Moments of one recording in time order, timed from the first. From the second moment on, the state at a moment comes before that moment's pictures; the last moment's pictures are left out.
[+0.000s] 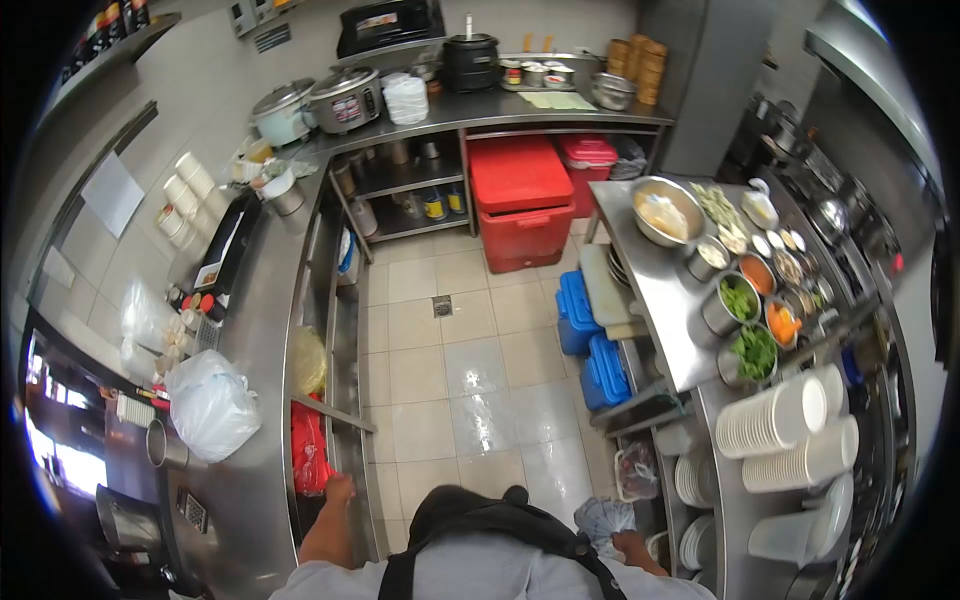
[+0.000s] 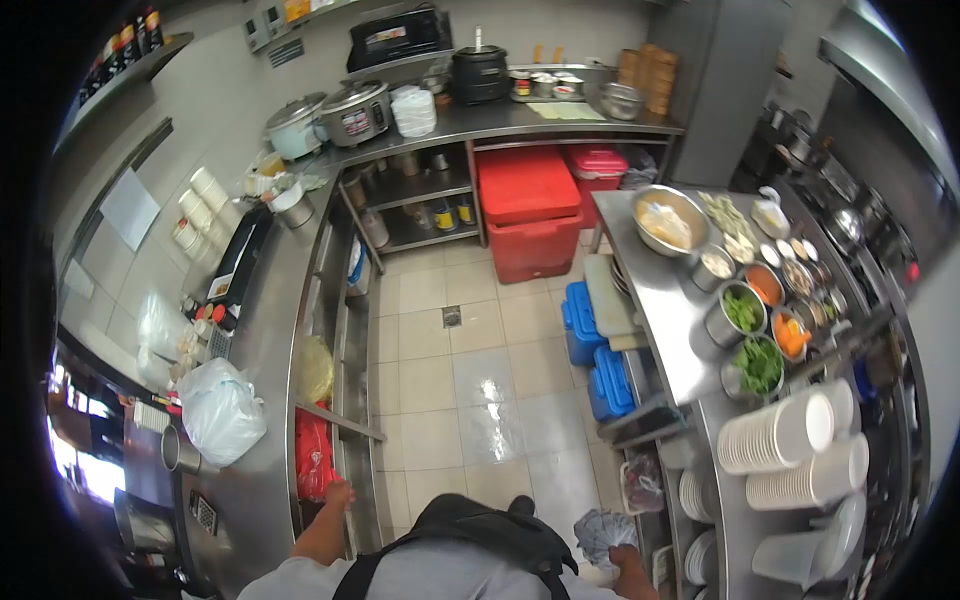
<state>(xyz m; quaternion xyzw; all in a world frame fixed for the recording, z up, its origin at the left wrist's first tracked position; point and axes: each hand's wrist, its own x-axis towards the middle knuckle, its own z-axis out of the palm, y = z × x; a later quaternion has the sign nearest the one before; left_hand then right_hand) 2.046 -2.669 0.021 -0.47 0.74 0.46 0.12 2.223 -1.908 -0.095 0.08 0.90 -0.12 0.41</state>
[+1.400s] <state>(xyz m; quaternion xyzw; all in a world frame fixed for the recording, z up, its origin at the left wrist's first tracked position) 1.221 -2.643 0.028 -0.28 0.83 0.35 0.32 1.317 -2.053 -0.085 0.29 0.88 -0.29 0.23</state>
